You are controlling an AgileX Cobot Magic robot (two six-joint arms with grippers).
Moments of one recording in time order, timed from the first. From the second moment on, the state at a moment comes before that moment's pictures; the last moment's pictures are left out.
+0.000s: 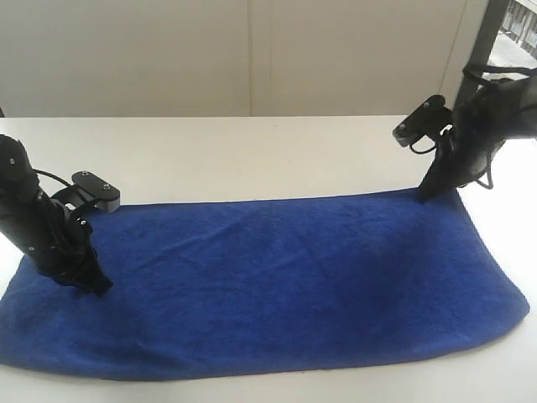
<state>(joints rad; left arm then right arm) -0.23 1.83 -0.97 -0.27 0.59 0.71 -0.04 2.07 -1.40 -0.63 0.47 -0.01</state>
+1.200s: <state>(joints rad) -0.06 2.01 -1.20 -0.18 0.28 0.71 0.13 1.88 -1.08 0.00 0.81 -0.37</state>
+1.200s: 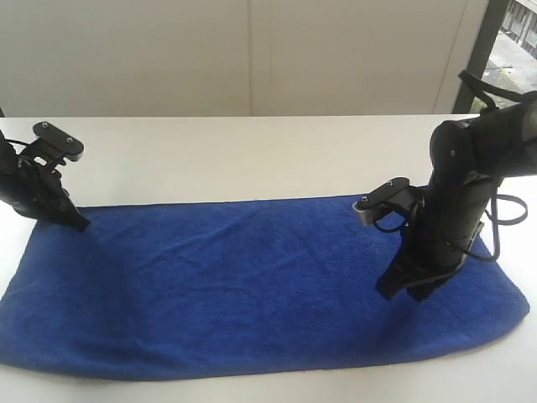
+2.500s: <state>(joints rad) -0.60 1.90 -1.26 -0.78 0.60 1.15 -0.07 1.65 -0.98 -0.33 0.80 0.03</state>
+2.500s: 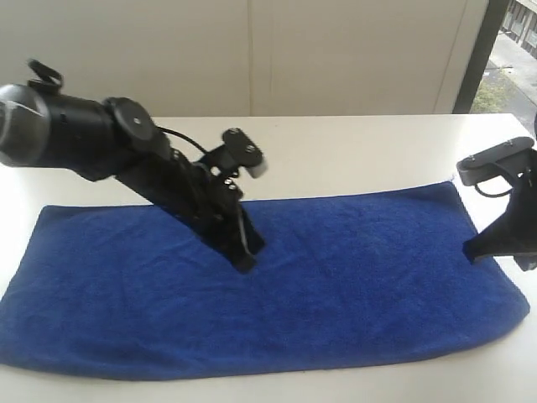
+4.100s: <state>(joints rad) -0.76 2.14 -1.43 -0.84 0.60 1.17 -0.15 1.63 -0.92 -0.07 0.73 -0.19</state>
